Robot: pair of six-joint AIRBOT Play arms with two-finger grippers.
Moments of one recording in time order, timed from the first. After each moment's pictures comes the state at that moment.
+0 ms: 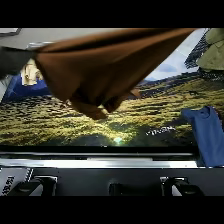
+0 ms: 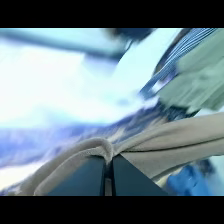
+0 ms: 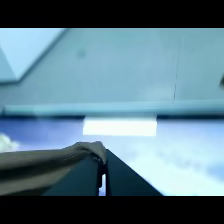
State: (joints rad) left arm -0.02 -0.84 1.42 0.82 -0.94 -1.46; right arm -0.06 -0.84 1.70 2.00 -0.96 -1.63
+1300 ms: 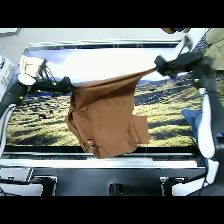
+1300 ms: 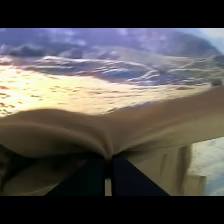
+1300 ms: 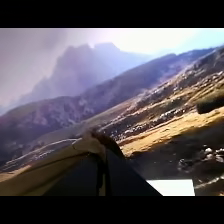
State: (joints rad) left arm -0.01 -1.62 1.40 0.83 -0.92 -1.52; right arm 0.00 -1.74 1.80 1.99 -0.95 -1.32
